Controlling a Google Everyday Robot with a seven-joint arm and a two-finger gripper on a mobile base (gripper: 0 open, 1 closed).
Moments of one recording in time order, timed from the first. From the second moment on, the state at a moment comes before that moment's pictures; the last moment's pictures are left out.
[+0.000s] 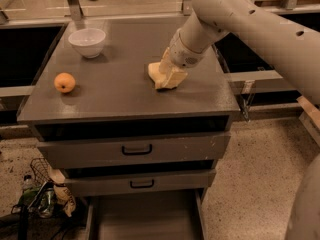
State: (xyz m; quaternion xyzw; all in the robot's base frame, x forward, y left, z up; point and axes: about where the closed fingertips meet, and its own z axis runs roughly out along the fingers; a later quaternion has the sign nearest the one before) arm 0.662 -0.032 0.844 -0.75 0.61 0.03 0.26
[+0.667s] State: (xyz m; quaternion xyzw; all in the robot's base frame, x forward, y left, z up) arm 0.662 -0.032 0.844 -0.75 0.61 0.03 0.26
